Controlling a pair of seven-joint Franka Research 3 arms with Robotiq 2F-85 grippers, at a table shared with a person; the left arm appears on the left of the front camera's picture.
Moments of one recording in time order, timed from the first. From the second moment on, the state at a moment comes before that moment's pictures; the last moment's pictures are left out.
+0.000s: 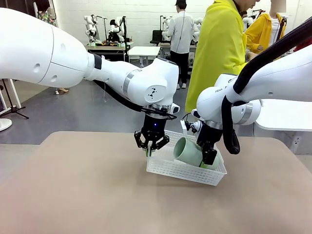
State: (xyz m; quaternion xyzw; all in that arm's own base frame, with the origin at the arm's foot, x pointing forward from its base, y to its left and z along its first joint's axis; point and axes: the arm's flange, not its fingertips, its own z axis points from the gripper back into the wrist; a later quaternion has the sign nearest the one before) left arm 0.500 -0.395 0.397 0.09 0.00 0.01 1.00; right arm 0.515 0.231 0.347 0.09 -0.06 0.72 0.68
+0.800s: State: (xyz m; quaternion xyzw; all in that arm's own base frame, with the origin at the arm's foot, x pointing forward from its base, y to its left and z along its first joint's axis) left arm 0.500 -0.395 0.396 0.09 0.00 0.01 1.00; right arm 0.511 0.228 0.356 0.10 -0.07 0.72 0.68
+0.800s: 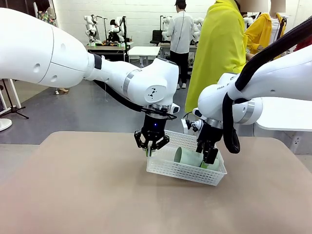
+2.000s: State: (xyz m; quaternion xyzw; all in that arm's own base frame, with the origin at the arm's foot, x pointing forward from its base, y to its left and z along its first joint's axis) left arm 0.500 -0.395 0.396 0.09 0.00 0.01 1.00; right arm 0.357 -0.108 0.463 0.36 -0.44 0.56 0.61
